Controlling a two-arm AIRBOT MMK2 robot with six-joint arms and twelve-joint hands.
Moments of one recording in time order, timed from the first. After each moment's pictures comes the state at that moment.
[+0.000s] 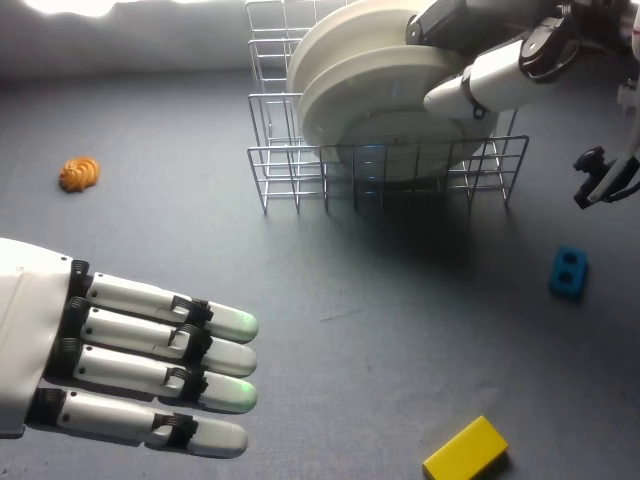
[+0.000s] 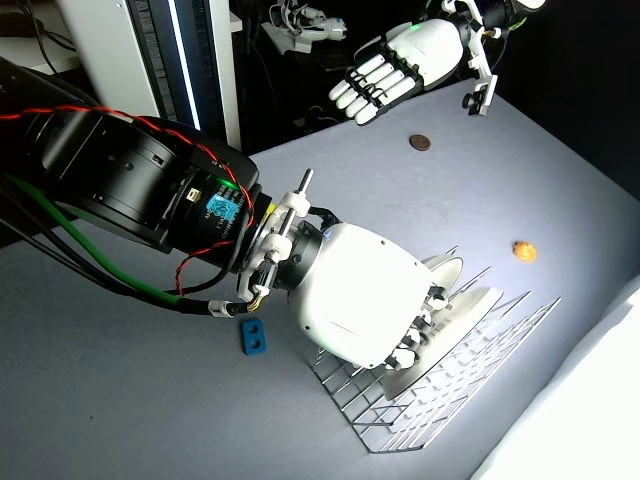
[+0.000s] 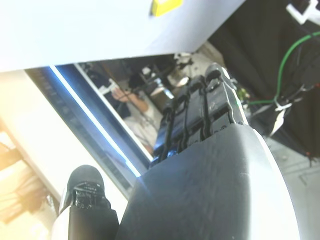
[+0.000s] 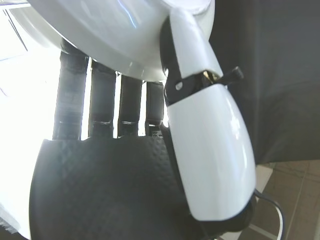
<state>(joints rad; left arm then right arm) 0.64 -0.52 1.12 1.35 -1.30 0.19 -0.20 -1.12 1.22 0.38 0.15 -0.74</state>
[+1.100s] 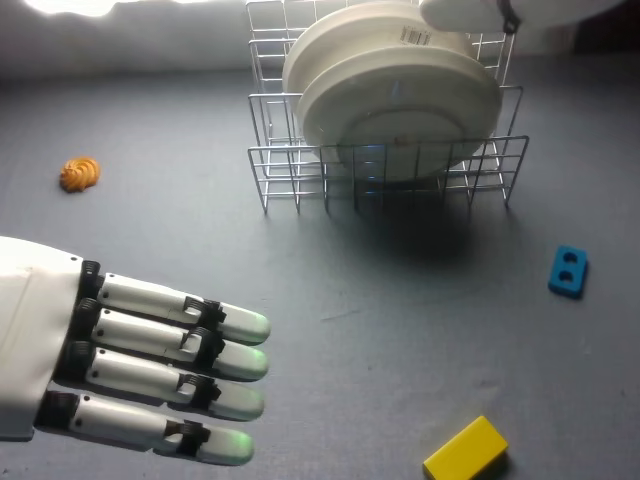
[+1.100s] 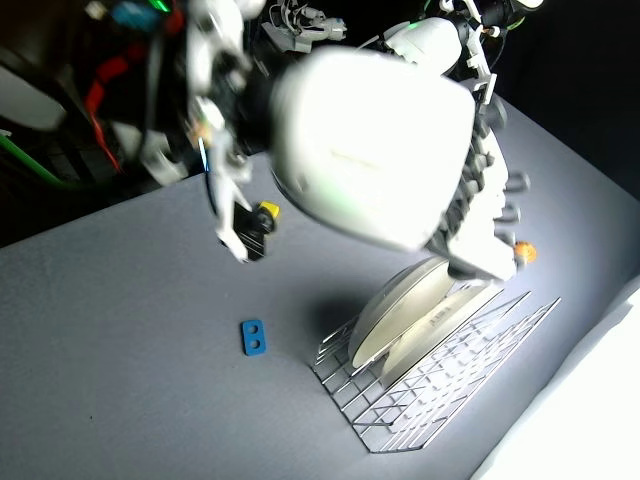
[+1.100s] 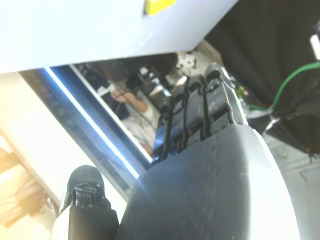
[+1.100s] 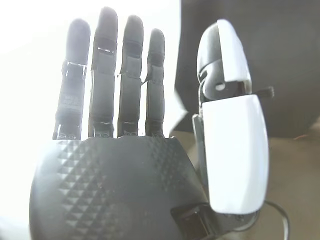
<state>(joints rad) 0.63 -0.52 1.11 1.35 -1.30 0.20 -0.03 -0.88 0.93 0.25 0.18 -0.92</state>
